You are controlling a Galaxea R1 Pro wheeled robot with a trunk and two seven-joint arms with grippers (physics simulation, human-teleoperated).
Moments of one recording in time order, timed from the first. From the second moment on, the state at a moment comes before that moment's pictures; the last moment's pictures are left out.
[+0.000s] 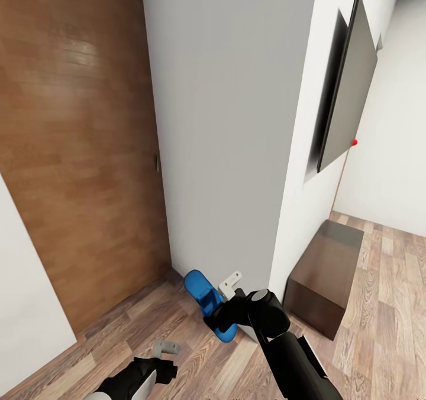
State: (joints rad) left arm -0.53 -0.06 -0.38 -0.29 0.30 0.28 0.10; right arm -0.36 0.16 0.33 -1.50 0.57 0.97 0.69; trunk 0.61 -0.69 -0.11
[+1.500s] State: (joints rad) left arm -0.53 -0.06 -0.39 -0.29 0.30 0.27 0.11; right arm -0.36 0.16 0.33 -1.49 0.57 0.97 0.69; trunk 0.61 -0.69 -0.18
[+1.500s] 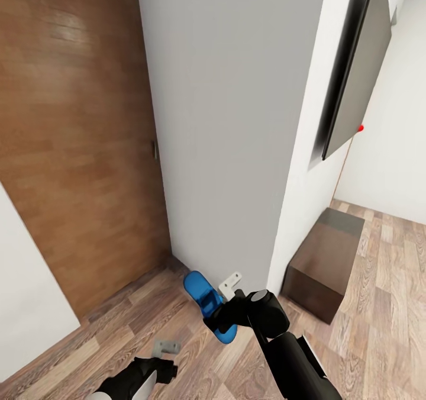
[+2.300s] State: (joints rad) left arm -0.53 -0.06 -0.39 -0.29 0.30 0.27 0.10; right arm -0.36 0.16 0.33 -1.49 0.57 0.97 0.69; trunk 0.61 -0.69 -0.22
